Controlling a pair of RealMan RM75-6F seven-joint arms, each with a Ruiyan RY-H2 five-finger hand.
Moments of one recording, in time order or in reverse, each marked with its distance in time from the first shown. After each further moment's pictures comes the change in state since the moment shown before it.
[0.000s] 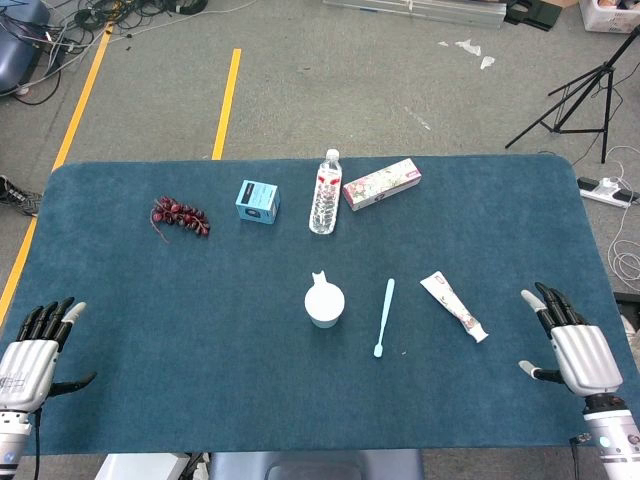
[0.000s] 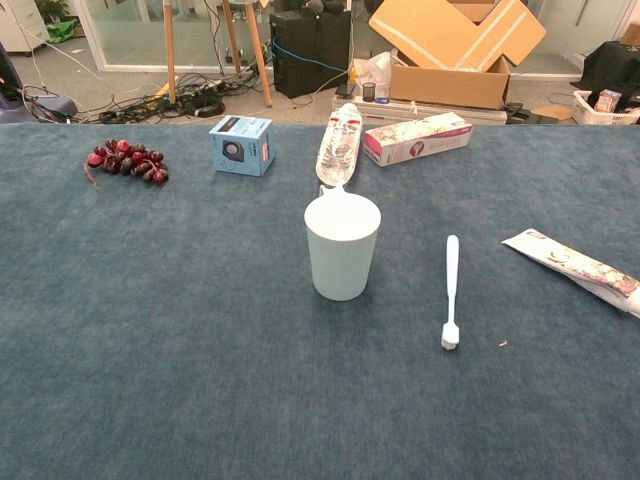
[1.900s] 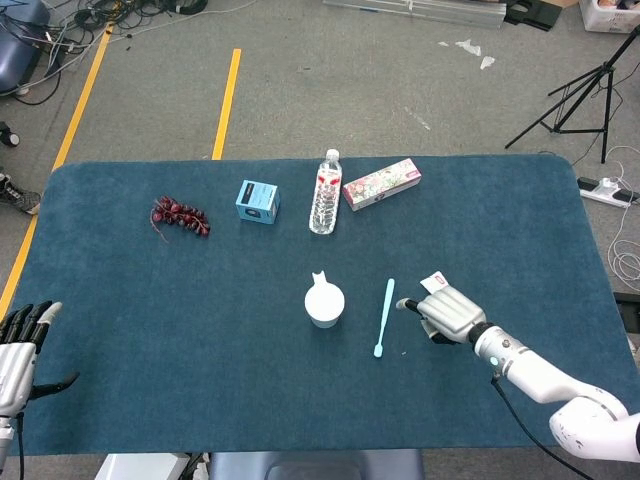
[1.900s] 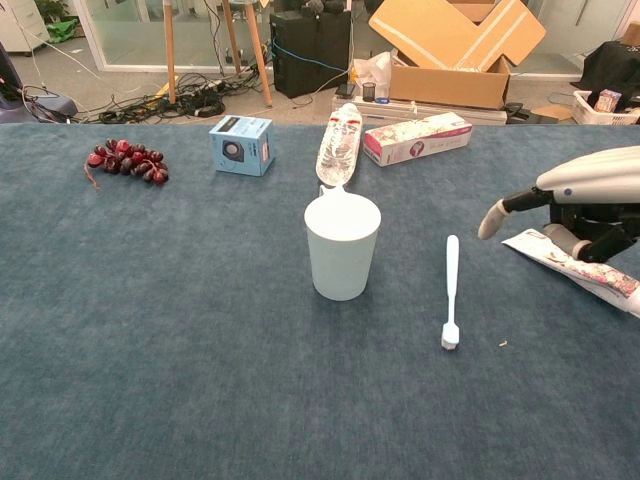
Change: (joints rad) left arm 0.034 0.033 -0.009 -0.017 -0.048 0.034 -0.013; right arm 0.586 0.022 0.049 -0.081 0.110 -0.786 -0.077
